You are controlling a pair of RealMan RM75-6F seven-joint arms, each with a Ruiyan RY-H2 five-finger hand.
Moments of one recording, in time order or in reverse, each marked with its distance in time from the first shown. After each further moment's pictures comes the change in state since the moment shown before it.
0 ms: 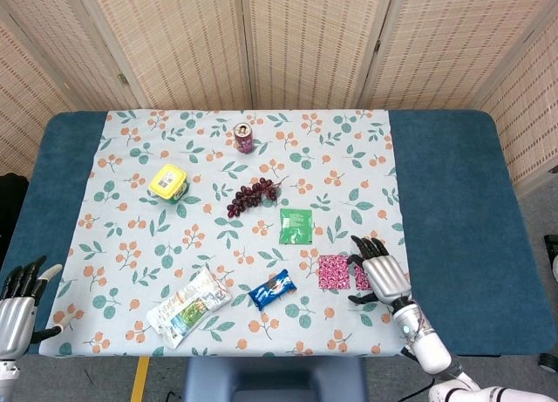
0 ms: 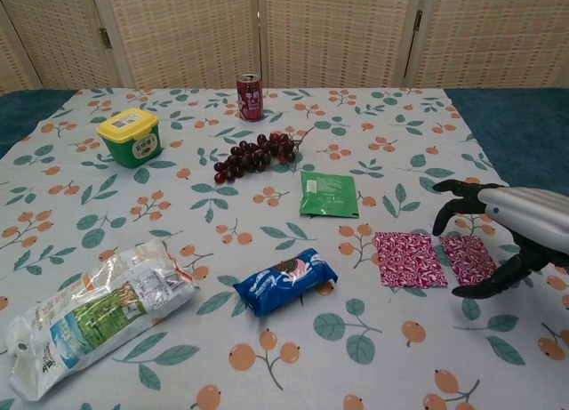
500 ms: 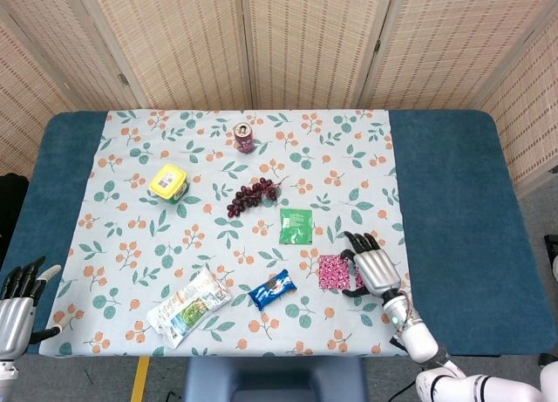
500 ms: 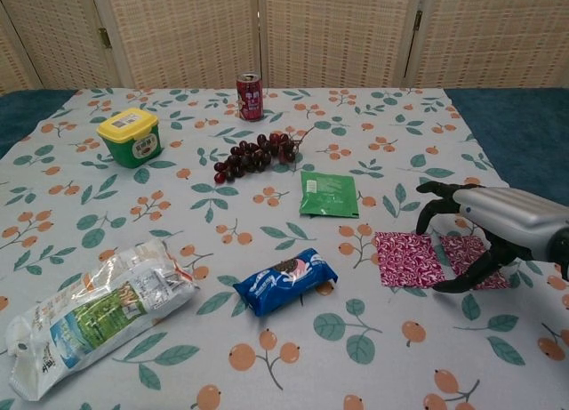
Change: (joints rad) left arm 0.001 0.002 0.001 0.008 -0.005 -0.005 -0.016; right arm 0.044 -0.059 0.037 0.071 0.057 -0.055 -0.054
